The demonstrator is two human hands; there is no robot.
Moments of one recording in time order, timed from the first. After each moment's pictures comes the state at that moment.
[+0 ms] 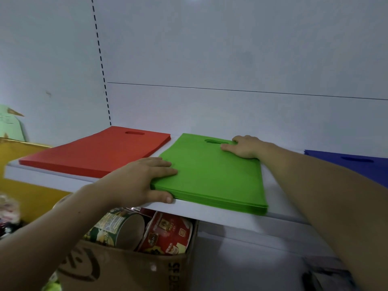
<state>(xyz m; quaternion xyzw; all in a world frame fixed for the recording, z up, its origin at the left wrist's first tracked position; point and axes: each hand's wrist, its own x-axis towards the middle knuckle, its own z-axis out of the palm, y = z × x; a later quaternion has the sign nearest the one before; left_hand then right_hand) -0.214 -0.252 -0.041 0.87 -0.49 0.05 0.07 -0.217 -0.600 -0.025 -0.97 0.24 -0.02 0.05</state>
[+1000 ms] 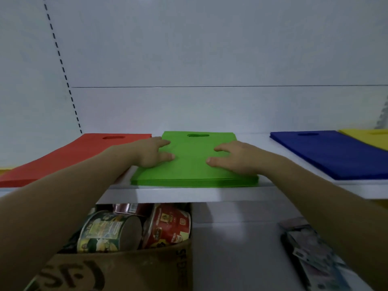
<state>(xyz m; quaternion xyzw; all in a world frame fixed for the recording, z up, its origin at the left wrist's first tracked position) -0.152 -0.307 -0.013 0.88 -0.47 -0.02 0.05 -0.356 -0.469 -0.011 -0.97 0.21 -0.04 0.11</state>
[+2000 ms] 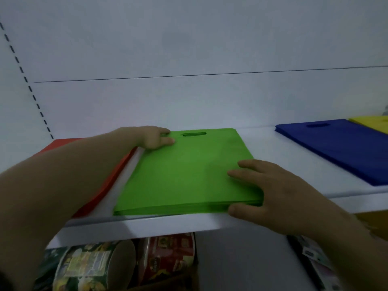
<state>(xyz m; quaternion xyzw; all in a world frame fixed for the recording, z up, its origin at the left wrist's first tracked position) -0.054 -0.402 -0.011 0.87 -0.48 -0.03 -0.01 -0.398 -0.449 -0.043 -0.97 0.21 -0.12 0.05</state>
